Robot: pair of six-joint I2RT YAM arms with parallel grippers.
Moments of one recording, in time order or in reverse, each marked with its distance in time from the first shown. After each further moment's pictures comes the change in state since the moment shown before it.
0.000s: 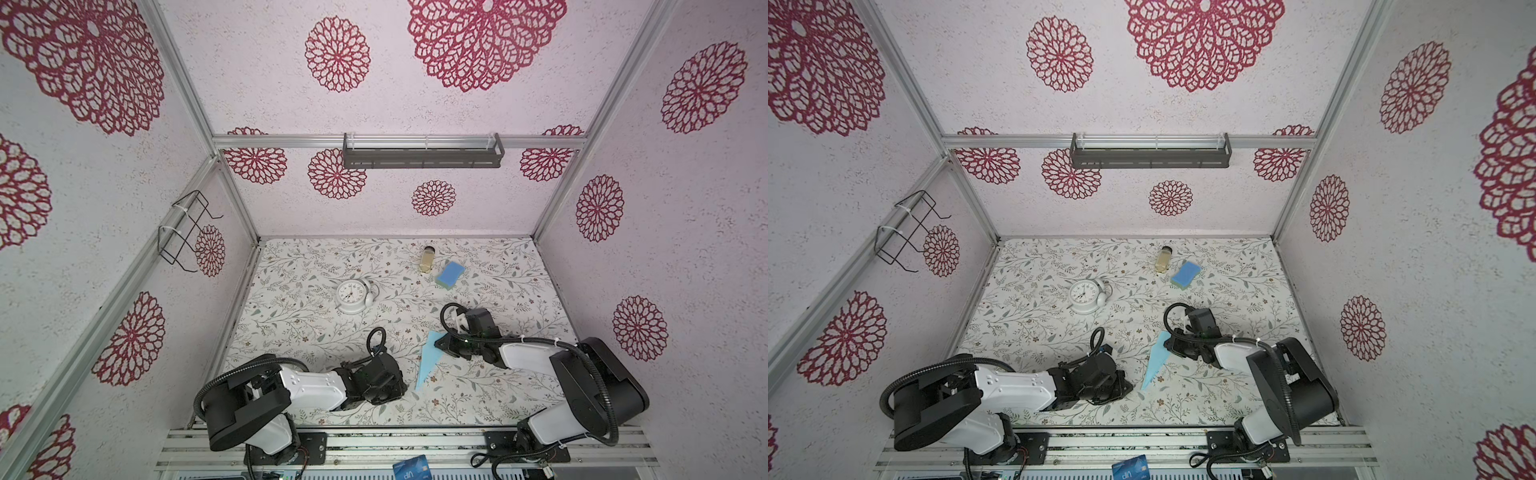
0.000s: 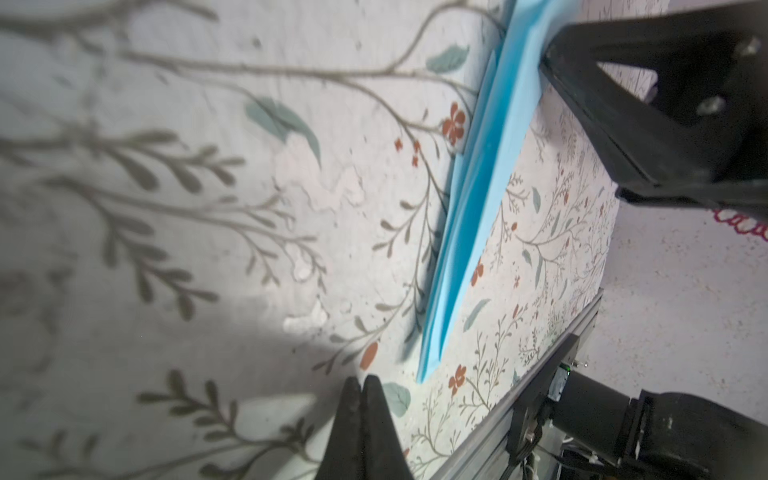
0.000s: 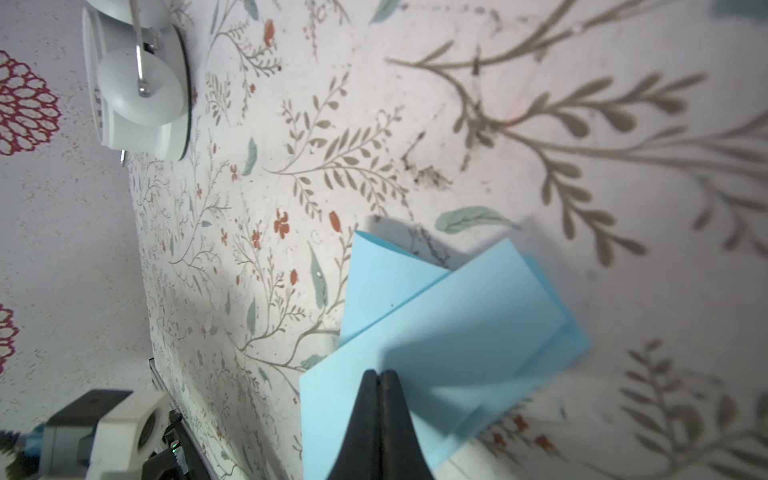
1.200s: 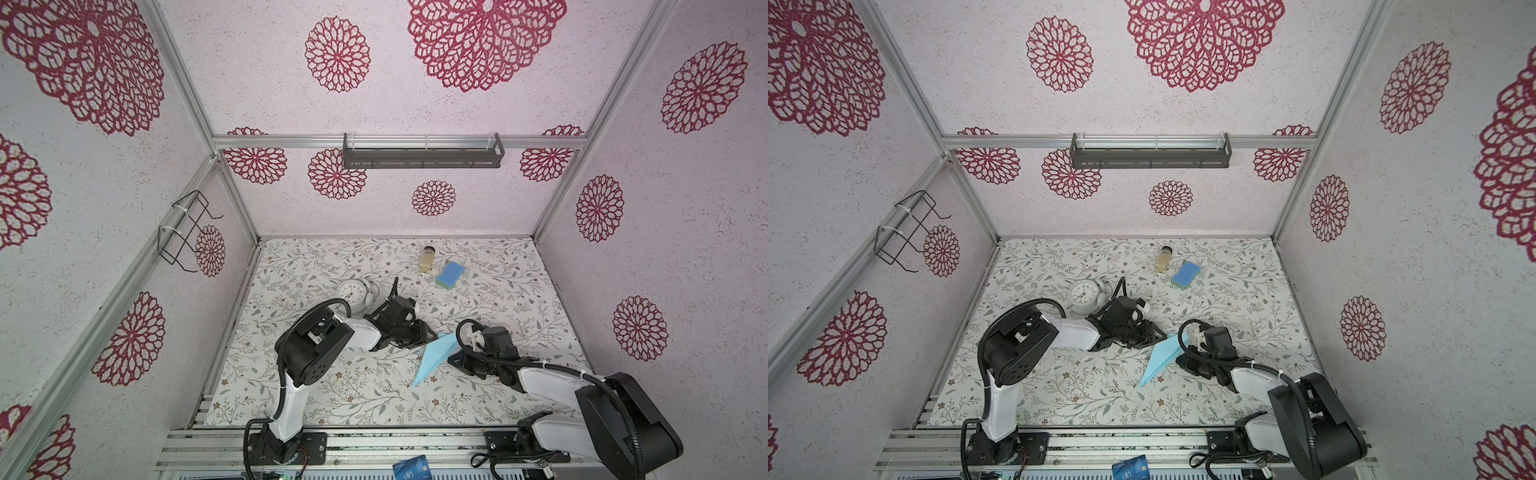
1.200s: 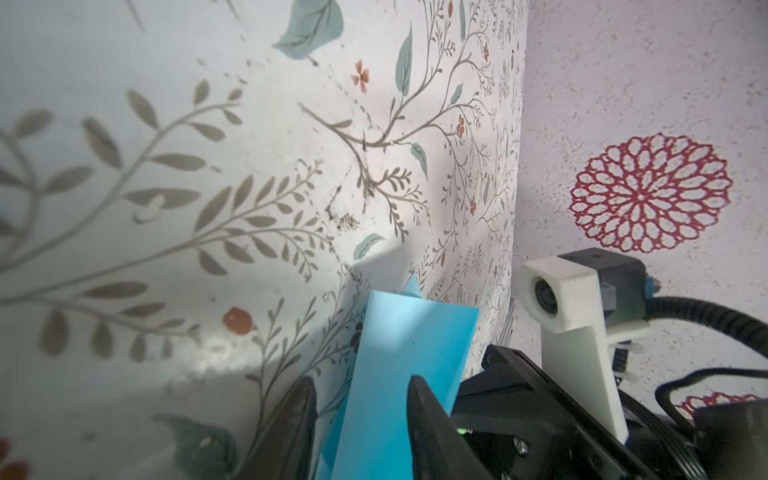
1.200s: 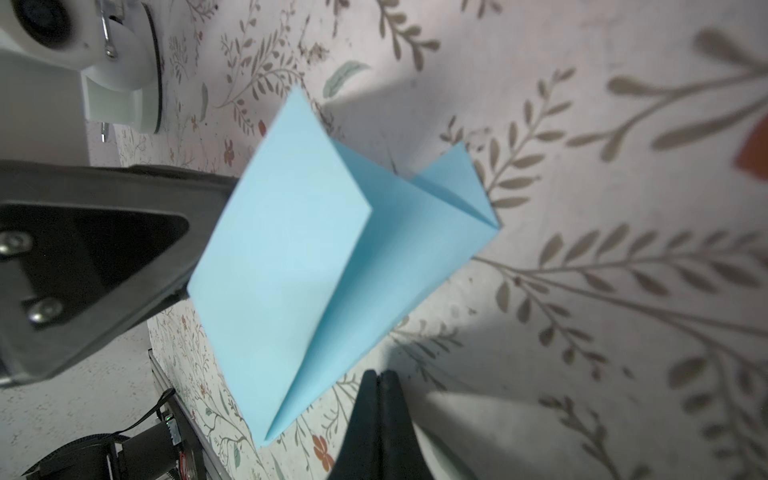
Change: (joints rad) left arm 0.269 0.549 0.530 0.172 0.443 0.267; right arm -0.076 -0.194 -0.239 0.014 -0.019 0.003
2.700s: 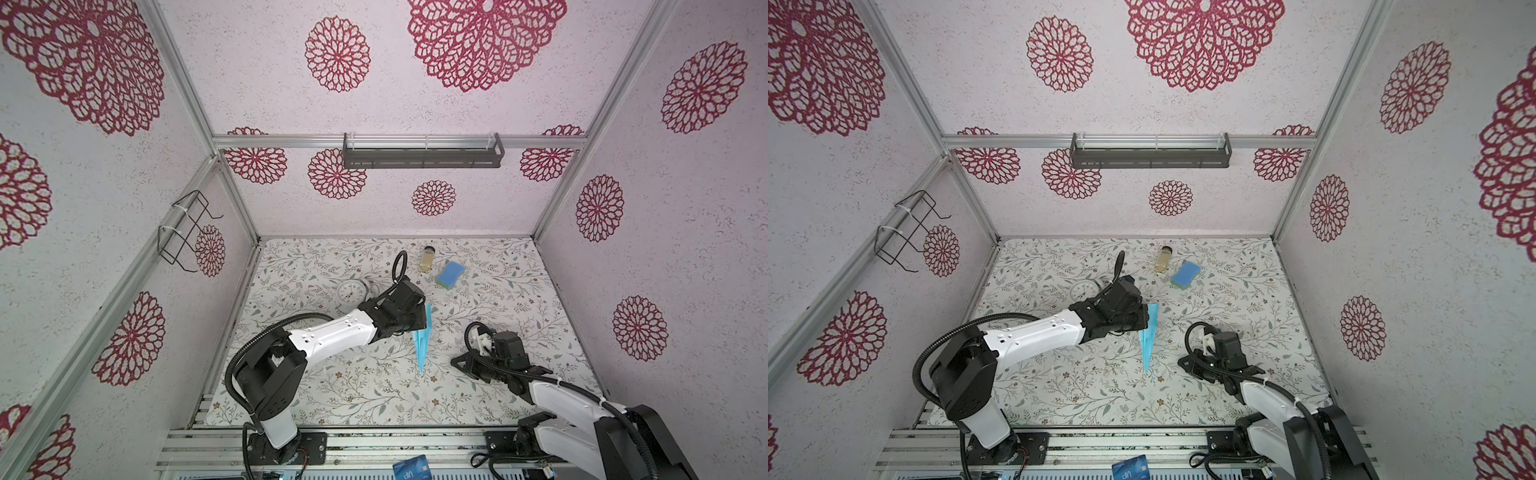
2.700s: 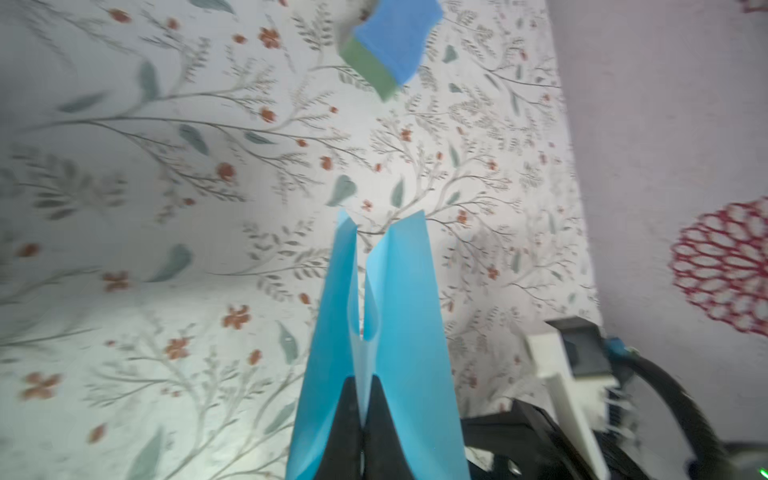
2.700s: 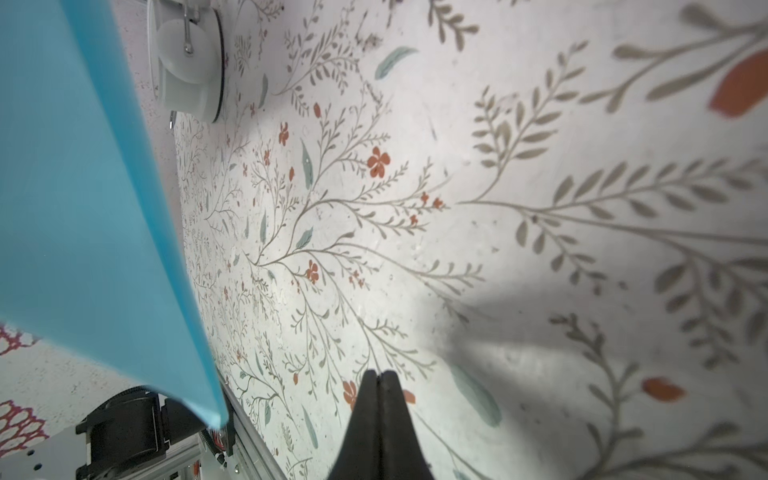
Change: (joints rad) left arm -0.063 -0.312 0.211 -0.693 -0.586 0.166; right arm -0.012 -0.216 -0.076 -0.064 -0.098 -0.005
